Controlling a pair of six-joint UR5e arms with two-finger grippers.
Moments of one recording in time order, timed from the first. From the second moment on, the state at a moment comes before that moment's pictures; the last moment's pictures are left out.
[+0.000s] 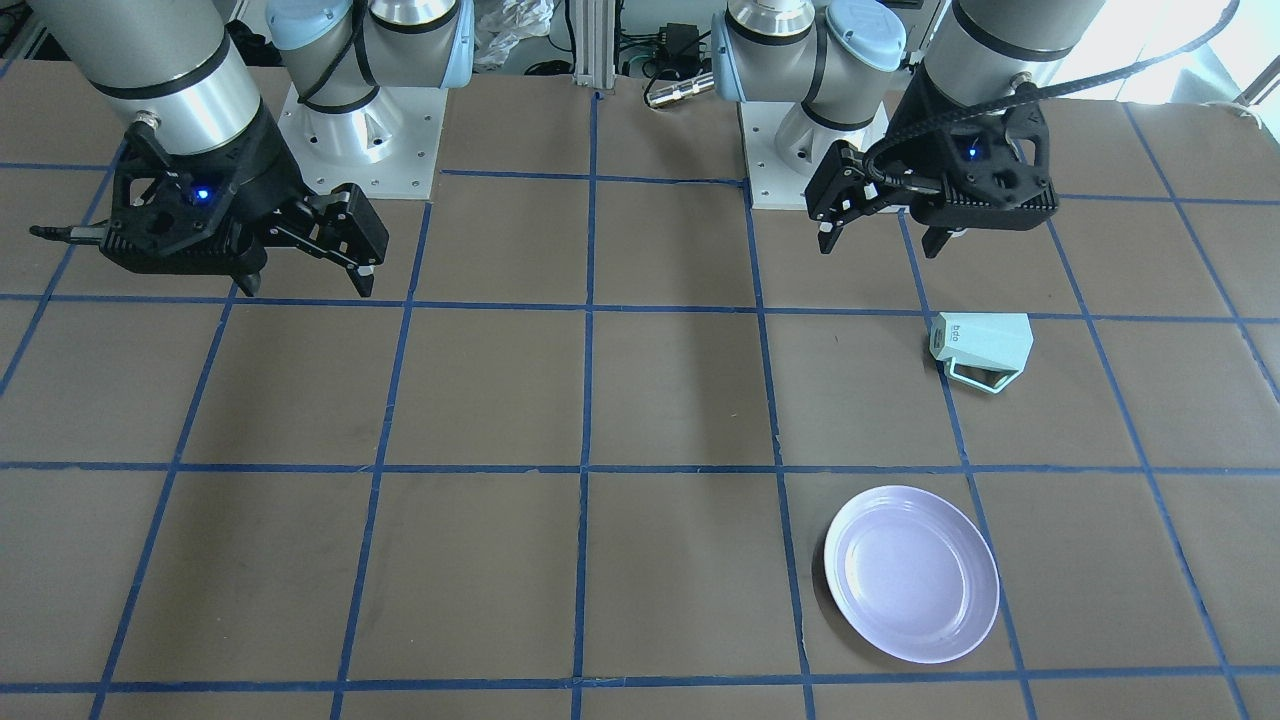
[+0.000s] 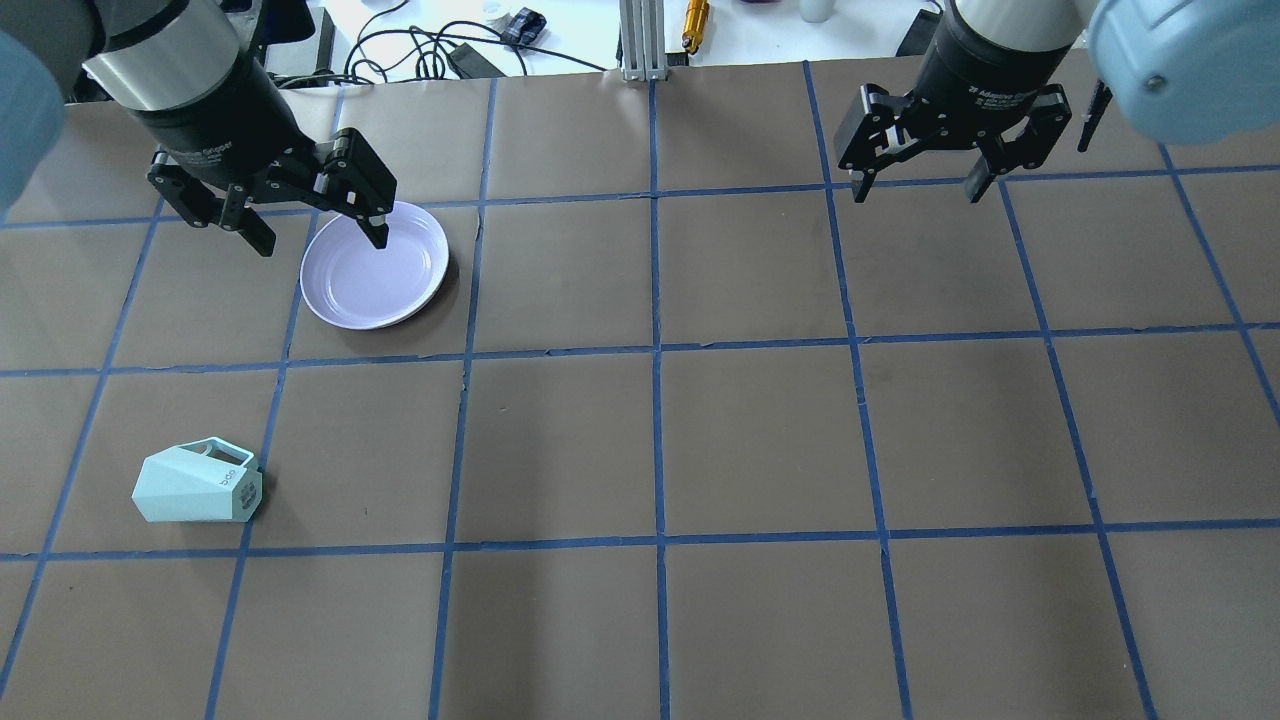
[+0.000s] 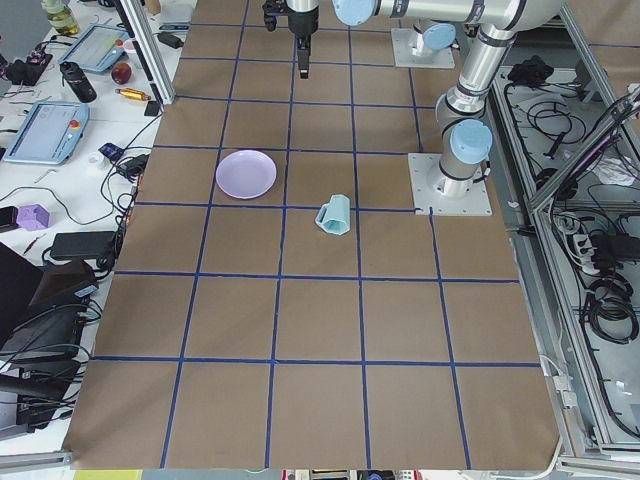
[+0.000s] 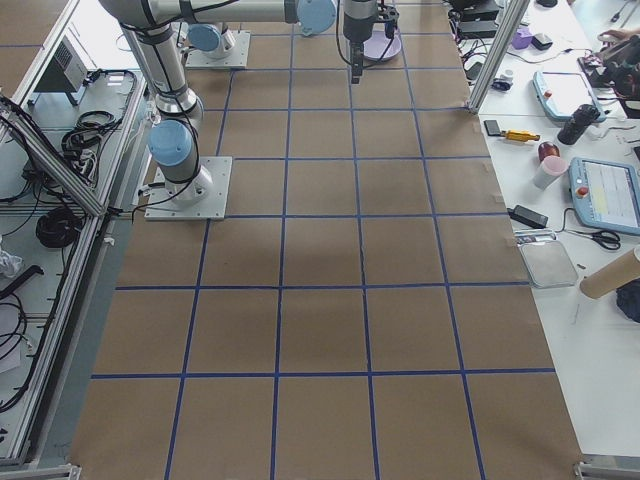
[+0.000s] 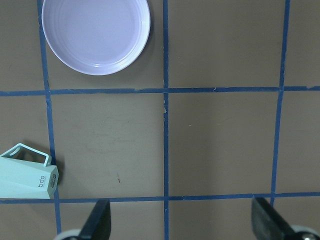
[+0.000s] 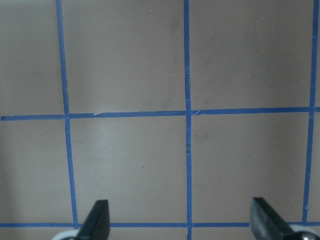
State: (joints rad) left arm -1.54 -1.56 -1.53 -1.64 1.54 0.02; right arm 1.58 -1.51 1.50 -1.60 -1.52 0.04
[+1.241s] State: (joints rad) left arm -1.54 -1.56 -1.53 -1.64 1.54 0.04; right arm 1.58 -1.51 1.50 -1.60 -1.52 0.04
